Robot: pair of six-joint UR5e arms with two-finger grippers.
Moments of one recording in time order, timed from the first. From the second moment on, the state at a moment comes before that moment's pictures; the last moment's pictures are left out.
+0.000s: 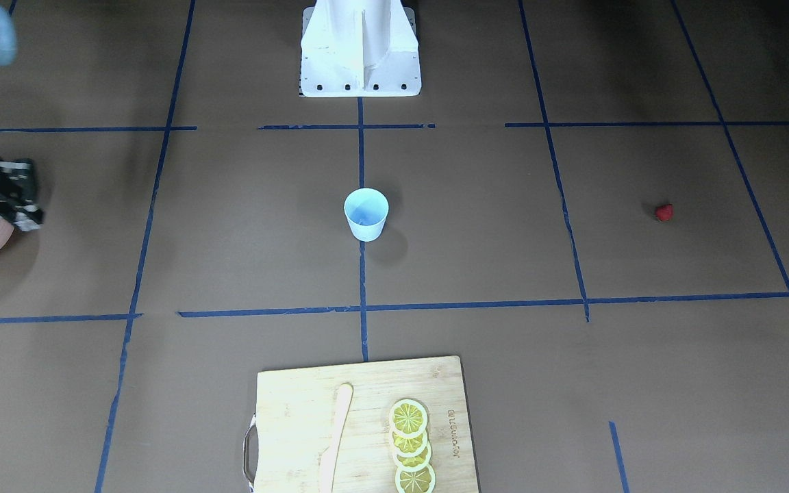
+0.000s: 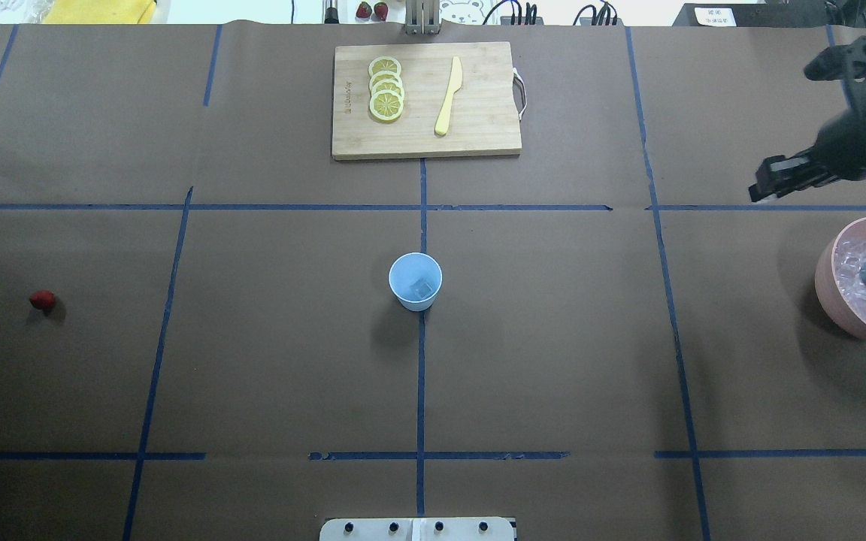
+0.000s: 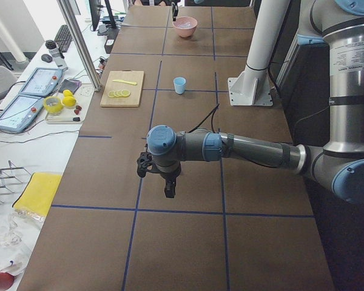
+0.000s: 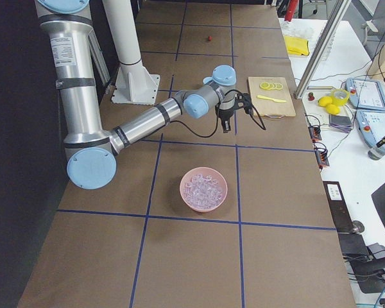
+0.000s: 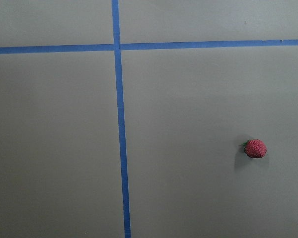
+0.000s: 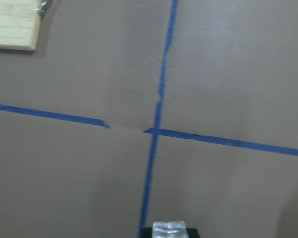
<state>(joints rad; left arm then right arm) -1.53 -1.46 -1.84 -1.39 -2.45 0.04 1.02 -1.39 1.95 -1.43 2.20 0.72</state>
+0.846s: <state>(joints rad) -1.53 -1.46 -1.84 -1.39 -2.45 0.04 0.56 -0.78 1.71 -1.69 1.83 1.28</state>
